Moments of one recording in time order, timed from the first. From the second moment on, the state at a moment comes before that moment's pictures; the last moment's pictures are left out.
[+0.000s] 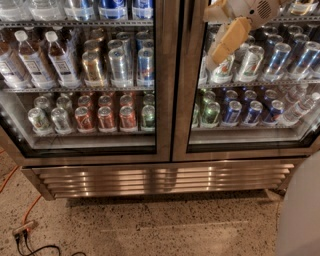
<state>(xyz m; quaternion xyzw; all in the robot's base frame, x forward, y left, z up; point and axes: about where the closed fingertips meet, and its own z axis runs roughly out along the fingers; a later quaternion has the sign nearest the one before) 0.603 -0.100 1.014 -0.65 0.63 0.24 0.33</state>
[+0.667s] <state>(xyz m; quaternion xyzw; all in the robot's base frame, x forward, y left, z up) 0.609 -0.097 1.011 -0.65 0.63 0.26 0.33</state>
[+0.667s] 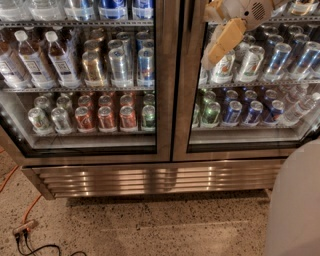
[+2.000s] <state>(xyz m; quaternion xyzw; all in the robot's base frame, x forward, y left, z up) 0.606 -0.092 1.008 -0.66 0.61 0.28 0.33</state>
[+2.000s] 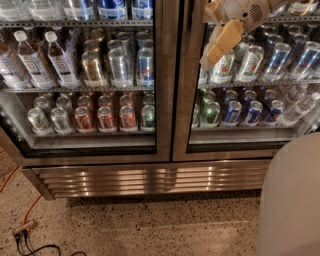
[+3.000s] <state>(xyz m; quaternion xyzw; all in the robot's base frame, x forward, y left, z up) 0.618 -0.105 1.005 -0.63 0.55 0.37 0.40</state>
